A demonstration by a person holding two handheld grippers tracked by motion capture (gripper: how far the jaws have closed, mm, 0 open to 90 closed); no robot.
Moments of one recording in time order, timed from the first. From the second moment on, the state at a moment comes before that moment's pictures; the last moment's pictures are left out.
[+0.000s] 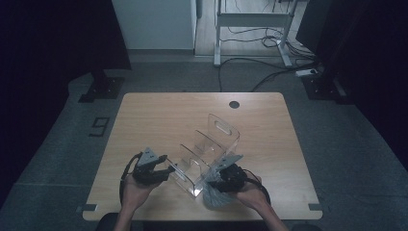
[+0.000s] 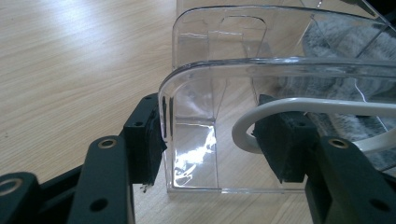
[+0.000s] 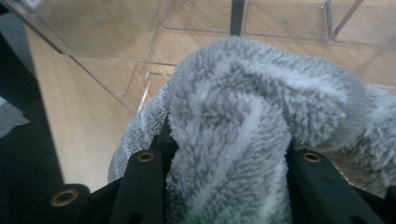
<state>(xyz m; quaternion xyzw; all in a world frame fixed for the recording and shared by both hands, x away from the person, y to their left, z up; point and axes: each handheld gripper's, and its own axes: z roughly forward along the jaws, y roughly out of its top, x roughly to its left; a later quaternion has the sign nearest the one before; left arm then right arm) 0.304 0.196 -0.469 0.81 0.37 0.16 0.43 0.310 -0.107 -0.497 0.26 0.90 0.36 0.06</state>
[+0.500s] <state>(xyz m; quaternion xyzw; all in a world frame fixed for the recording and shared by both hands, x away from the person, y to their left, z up) 0.305 0.196 -0.470 0.80 0.38 0.16 0.43 0.320 -0.096 -0.524 0.27 0.91 0.31 0.06</state>
